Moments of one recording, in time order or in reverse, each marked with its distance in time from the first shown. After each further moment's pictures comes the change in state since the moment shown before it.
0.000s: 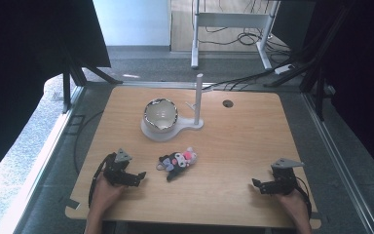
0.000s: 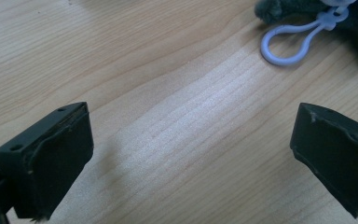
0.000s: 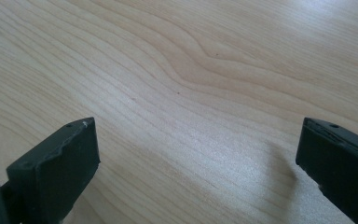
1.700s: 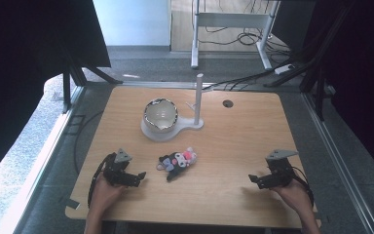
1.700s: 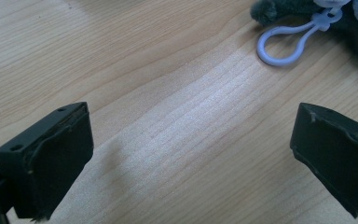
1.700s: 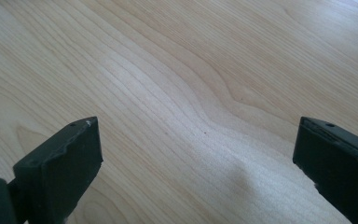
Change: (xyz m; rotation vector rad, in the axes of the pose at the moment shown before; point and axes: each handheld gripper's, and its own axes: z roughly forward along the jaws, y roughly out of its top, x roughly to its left) left arm -0.002 0.001 -0.002 0.003 0.002 0.013; right arm 0.010 0.043 -0.010 0.068 0.069 -0.111
